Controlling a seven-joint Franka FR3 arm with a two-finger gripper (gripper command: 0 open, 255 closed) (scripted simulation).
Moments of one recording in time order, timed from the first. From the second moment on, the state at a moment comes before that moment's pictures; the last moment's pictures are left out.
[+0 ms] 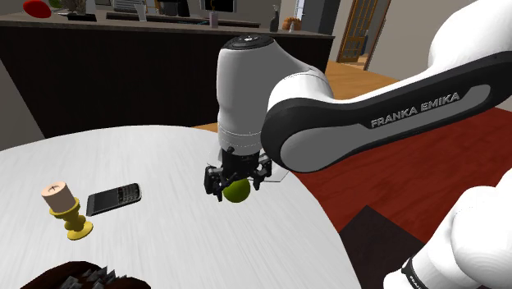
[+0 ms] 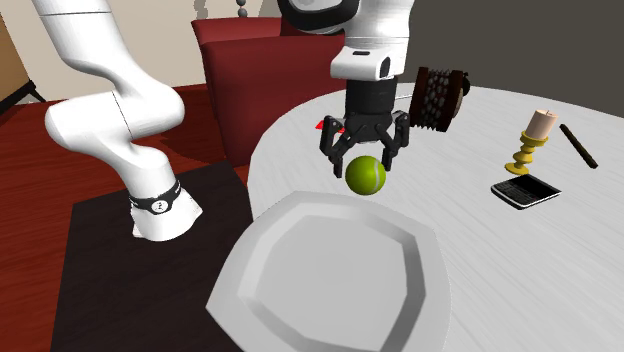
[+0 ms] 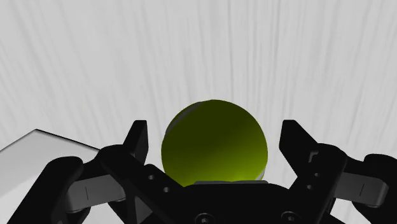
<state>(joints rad) 0.10 -0.10 0.64 -2.10 -0.09 2.05 1.04</state>
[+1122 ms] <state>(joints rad) 0.10 -0.11 0.63 -2.07 -0.08 2.02 1.03</state>
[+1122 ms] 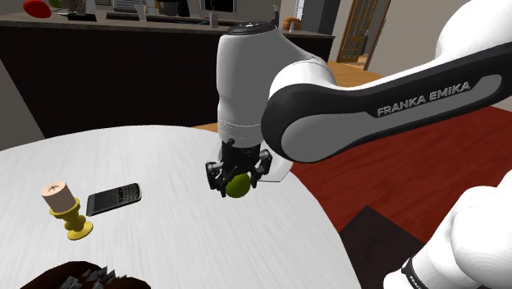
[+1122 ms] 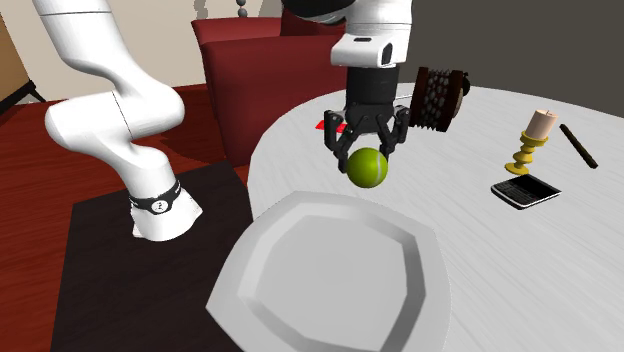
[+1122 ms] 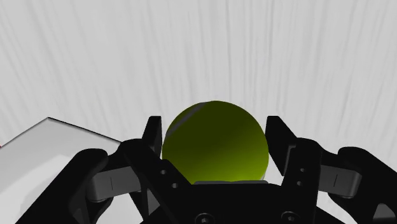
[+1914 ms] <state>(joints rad) 0.10 -0.14 0.62 -1.94 -0.06 1.86 1.00</state>
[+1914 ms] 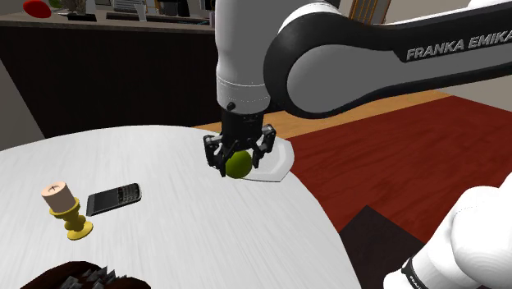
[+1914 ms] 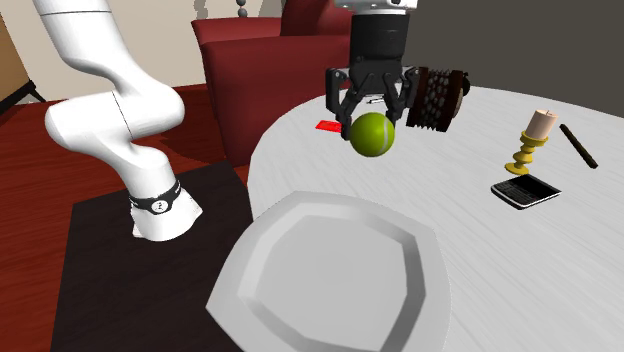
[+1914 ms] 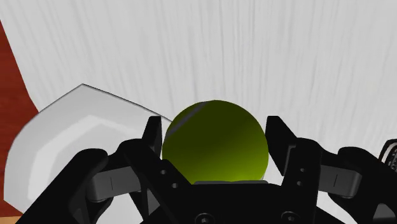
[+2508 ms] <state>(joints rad) 0.05 -0.14 0.55 -1.91 -0.06 1.84 0.88</state>
